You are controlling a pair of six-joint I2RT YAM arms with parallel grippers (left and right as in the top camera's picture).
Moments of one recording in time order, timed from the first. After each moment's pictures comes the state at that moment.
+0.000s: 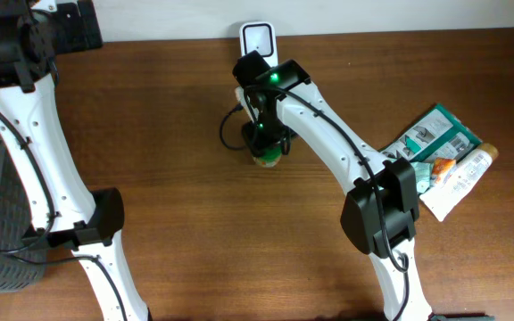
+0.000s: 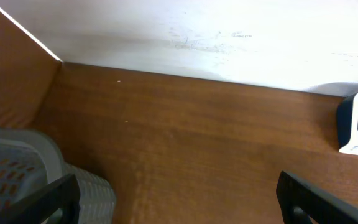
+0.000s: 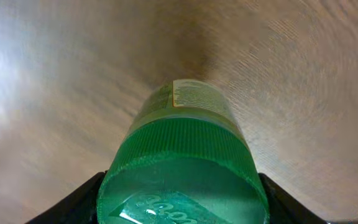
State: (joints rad) left arm 0.10 2.27 3.14 -1.59 -0.14 0.00; right arm 0.55 2.27 2.16 -1.37 -0.04 -0.11
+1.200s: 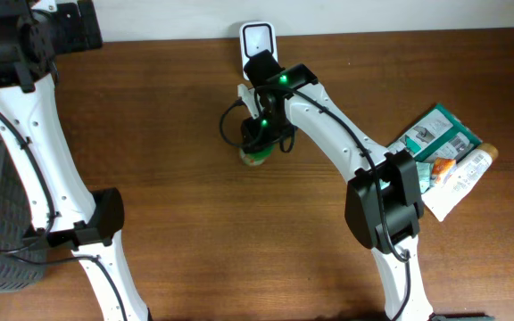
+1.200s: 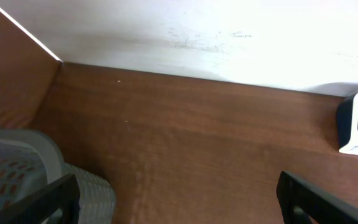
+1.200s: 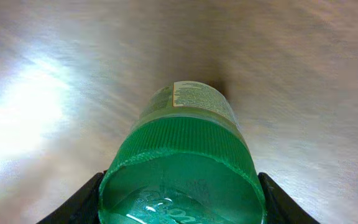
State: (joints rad) left arm 0.10 2.27 3.14 -1.59 -0.14 0.00; right arm 0.49 2.28 2.05 -1.16 -0.26 0.00
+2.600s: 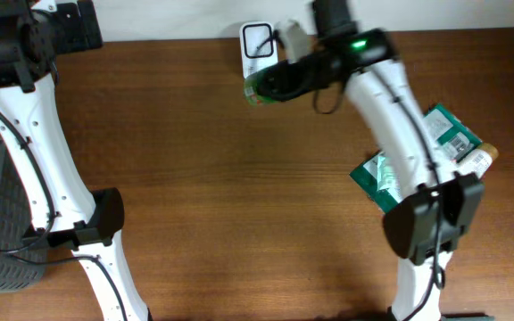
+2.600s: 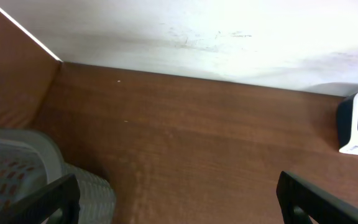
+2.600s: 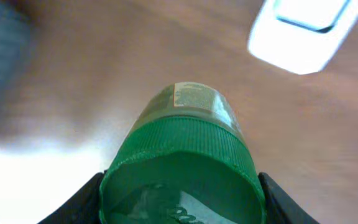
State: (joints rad) left arm 0.10 2.27 3.14 -1.59 -0.14 0.00; right arm 0.35 2.10 2.14 -1.02 -0.34 -0.07
